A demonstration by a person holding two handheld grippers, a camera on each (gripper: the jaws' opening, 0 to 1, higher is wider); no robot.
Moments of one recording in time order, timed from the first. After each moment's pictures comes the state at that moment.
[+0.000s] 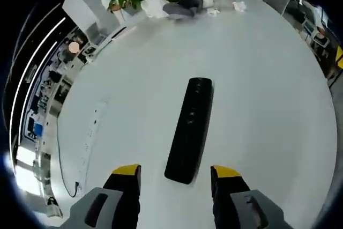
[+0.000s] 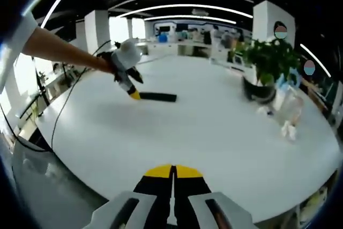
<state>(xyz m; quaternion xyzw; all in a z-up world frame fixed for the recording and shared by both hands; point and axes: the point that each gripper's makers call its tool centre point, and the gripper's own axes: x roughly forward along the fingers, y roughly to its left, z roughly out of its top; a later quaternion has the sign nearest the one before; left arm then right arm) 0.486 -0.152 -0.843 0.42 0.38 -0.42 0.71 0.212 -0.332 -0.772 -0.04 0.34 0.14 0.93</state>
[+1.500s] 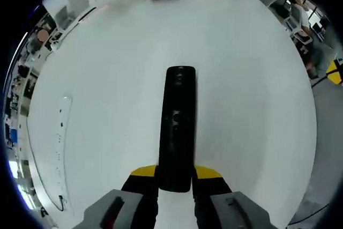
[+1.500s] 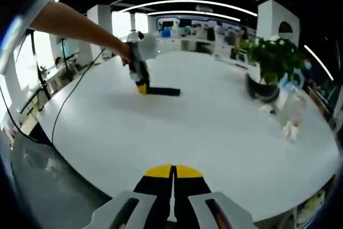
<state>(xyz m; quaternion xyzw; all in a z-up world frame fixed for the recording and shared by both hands) 0.472 -0.160 -0.867 0.41 0.48 -0.48 0.61 0.208 -0.328 -0.779 -0.06 0.35 0.15 0.92</state>
